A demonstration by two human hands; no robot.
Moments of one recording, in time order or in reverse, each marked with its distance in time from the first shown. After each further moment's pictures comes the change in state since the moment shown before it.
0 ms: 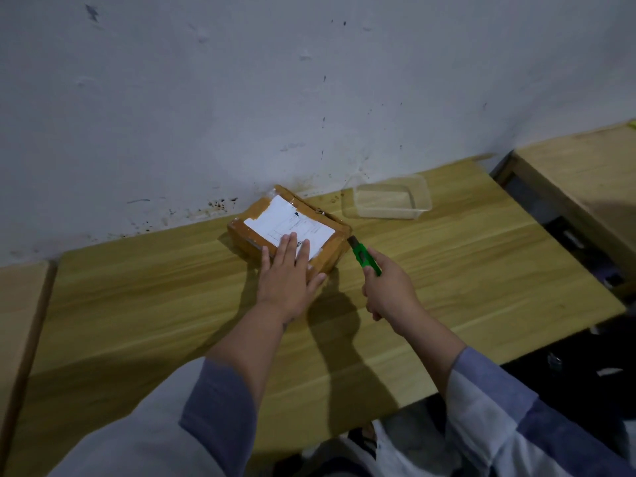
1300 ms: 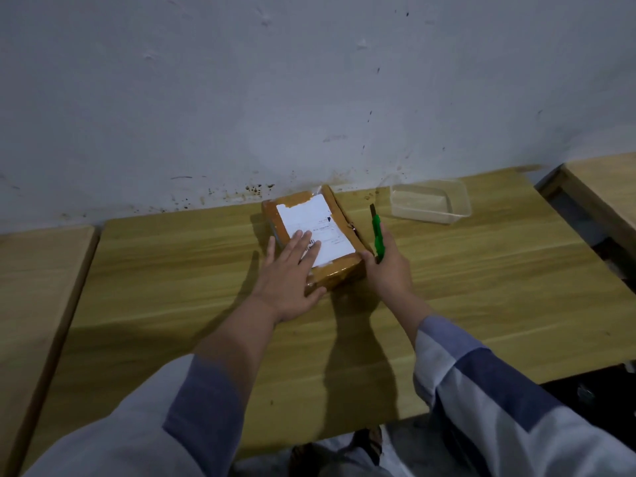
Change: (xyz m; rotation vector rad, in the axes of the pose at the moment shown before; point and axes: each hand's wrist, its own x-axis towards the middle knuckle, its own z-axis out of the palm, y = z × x) left_hand -0.031 -0.048 0.000 0.069 0.045 0.094; right_hand 0.029 -0.006 0.048 -0.184 0.086 -0.166
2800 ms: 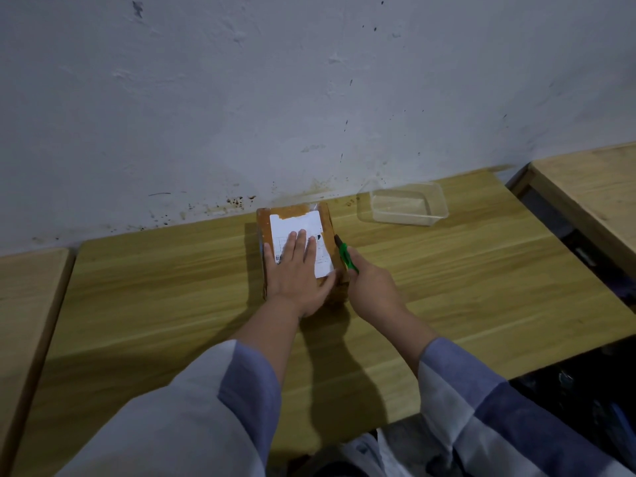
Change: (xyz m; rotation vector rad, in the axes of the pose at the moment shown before) left_hand 0.035 0.036 0.001 -0.064 -0.016 -0.175; right_hand -0.033 -0.021 -0.020 -0.242 -0.175 -0.079
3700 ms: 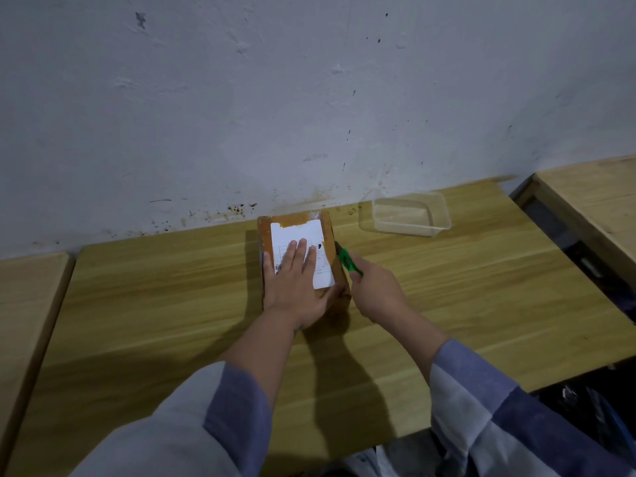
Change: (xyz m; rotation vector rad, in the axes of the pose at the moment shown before) left_hand 0.000 -0.002 0.000 -0.026 -0.001 0.001; right_hand 0.018 -0.001 -0.012 0.041 -0.027 0.030
